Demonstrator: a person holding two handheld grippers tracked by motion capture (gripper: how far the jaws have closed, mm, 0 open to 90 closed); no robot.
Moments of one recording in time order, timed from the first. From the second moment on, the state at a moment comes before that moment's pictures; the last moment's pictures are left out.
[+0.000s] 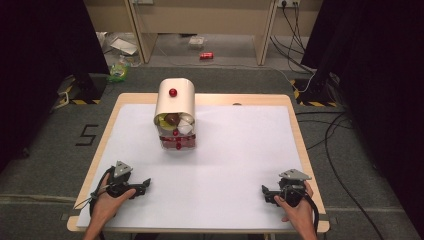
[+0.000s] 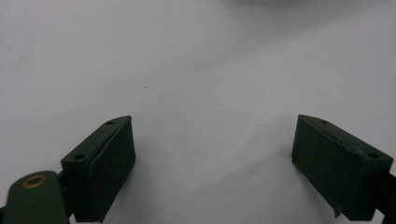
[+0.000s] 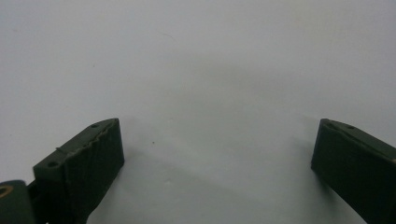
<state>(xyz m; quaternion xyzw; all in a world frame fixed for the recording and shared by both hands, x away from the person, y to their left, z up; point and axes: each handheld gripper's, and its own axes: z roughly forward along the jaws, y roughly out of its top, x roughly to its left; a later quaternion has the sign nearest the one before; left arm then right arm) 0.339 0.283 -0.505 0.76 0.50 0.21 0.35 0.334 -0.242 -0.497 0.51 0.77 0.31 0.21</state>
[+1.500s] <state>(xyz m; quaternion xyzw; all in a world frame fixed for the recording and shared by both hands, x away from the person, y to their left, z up) 0.332 0.246 -0.441 0.72 0.43 0.27 0.48 0.334 -0.242 -0.497 0.51 0.77 0.32 0.21</state>
